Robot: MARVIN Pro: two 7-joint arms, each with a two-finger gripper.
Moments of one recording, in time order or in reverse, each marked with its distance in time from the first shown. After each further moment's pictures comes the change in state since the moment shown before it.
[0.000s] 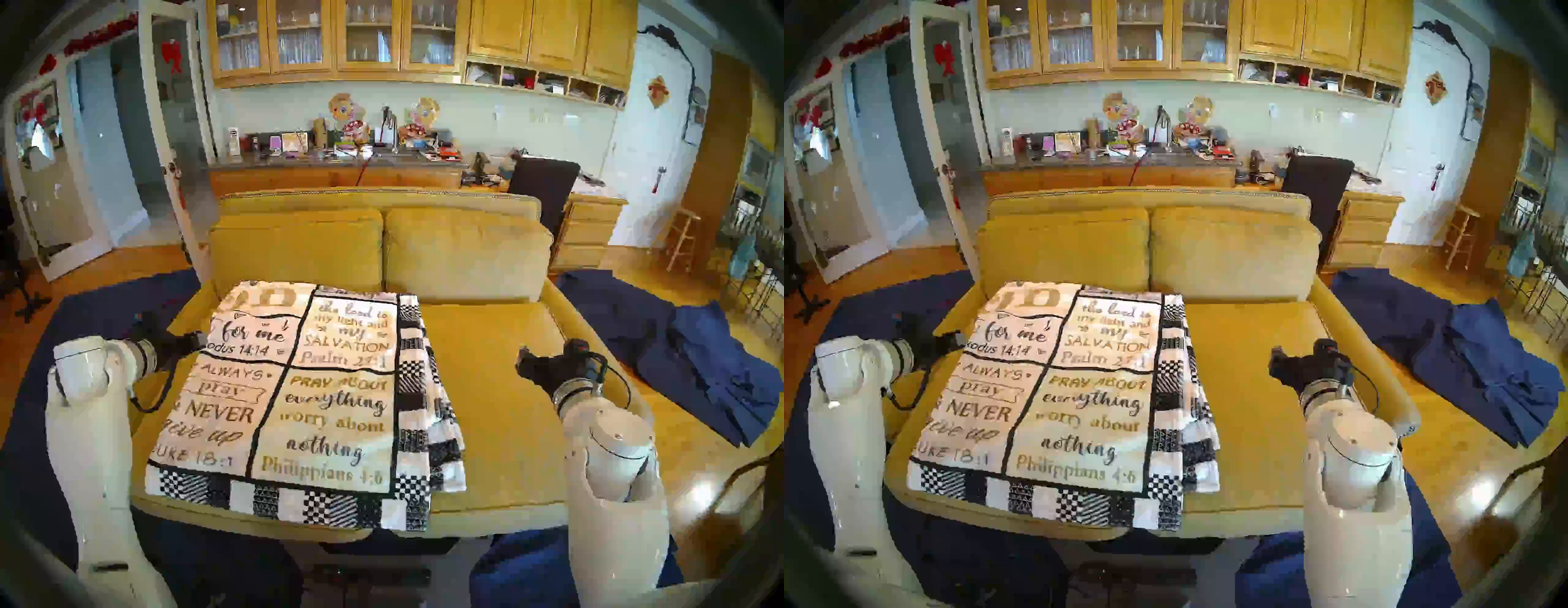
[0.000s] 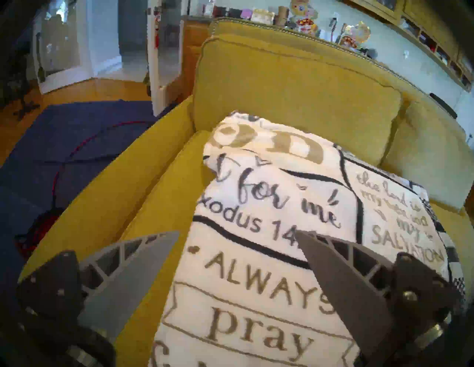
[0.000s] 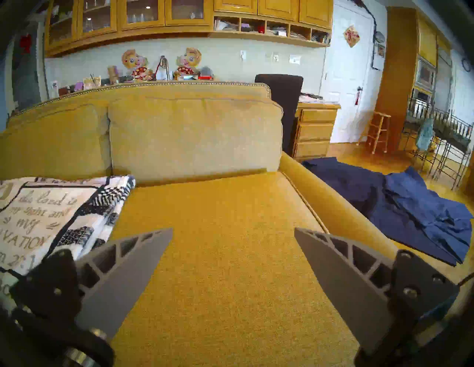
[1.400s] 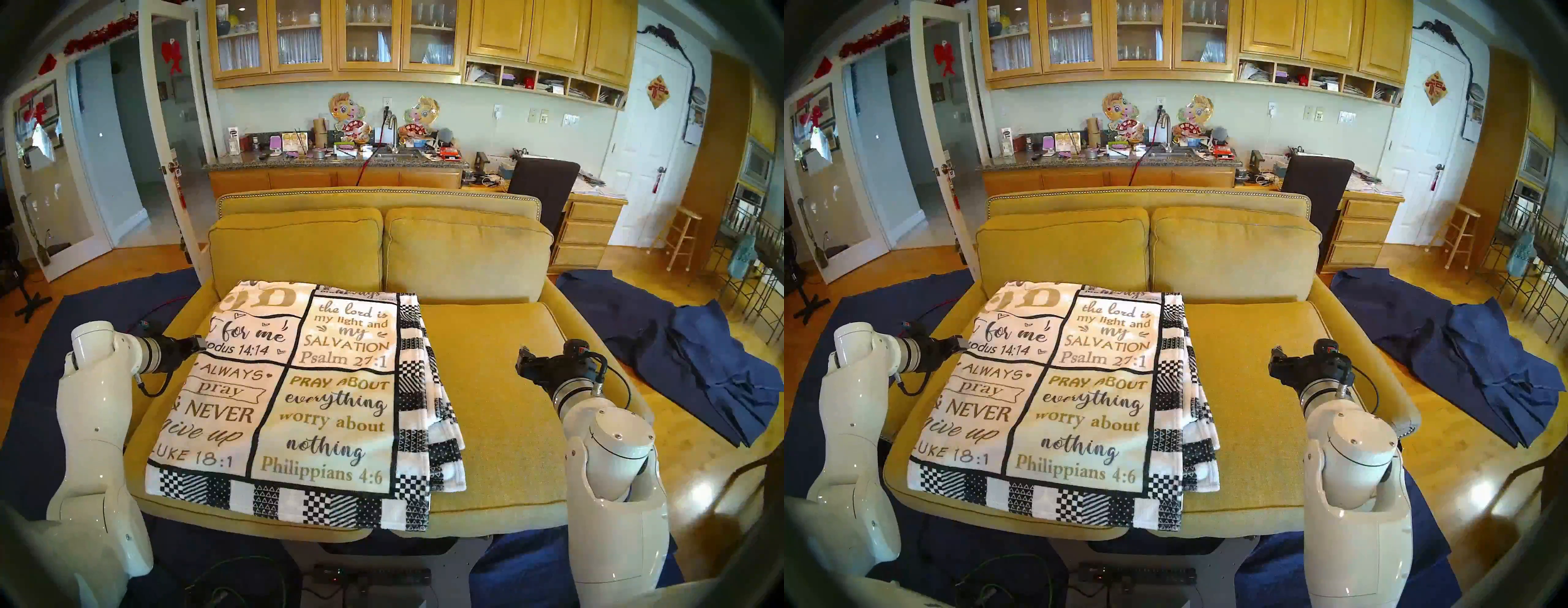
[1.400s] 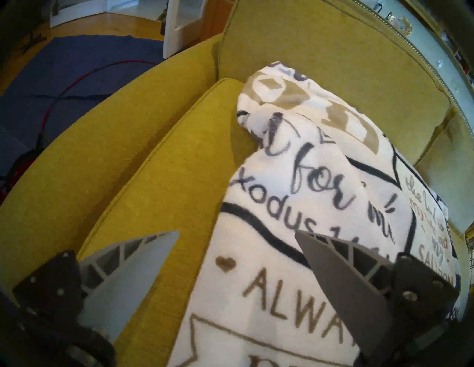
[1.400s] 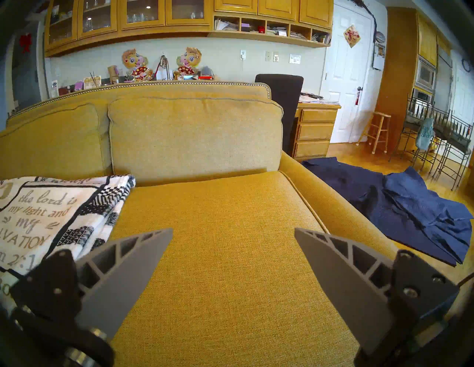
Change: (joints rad) left arm -0.296 0.135 0.133 0.541 -0.105 -0.001 0.080; right arm 0.000 0.000 0.001 0.000 -0.001 0.000 0.003
